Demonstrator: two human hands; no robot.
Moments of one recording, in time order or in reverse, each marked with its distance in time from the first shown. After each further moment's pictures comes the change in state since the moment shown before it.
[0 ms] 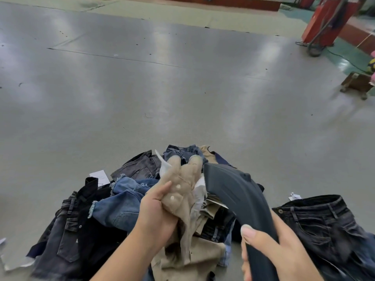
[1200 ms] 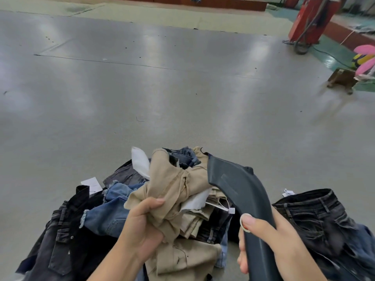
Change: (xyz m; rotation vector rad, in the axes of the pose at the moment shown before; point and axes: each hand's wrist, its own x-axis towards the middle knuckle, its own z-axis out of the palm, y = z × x) left_hand -0.008 0.002 -0.008 0.004 0.130 -0.080; right_hand 0.005 0.000 -0.013 0.069 0.079 0.049
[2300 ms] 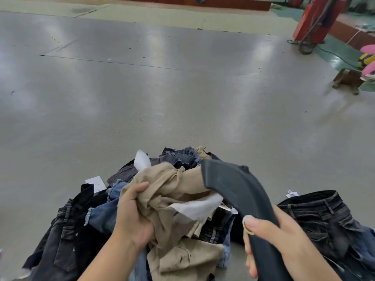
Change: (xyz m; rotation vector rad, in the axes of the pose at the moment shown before) left_hand 0.004 0.023 0.000 -0.079 0.046 0.122; right_hand 0.002 -0.011 -0.003 -0.030 -0.155 0.032
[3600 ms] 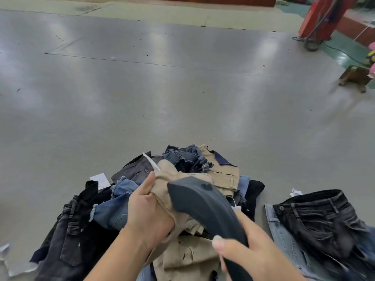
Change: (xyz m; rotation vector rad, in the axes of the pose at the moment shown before) left_hand -0.007 -0.007 0.007 0.003 -0.220 -0.176; right_hand 0.008 0.018 0.030 -0.418 -0.099 -0.093
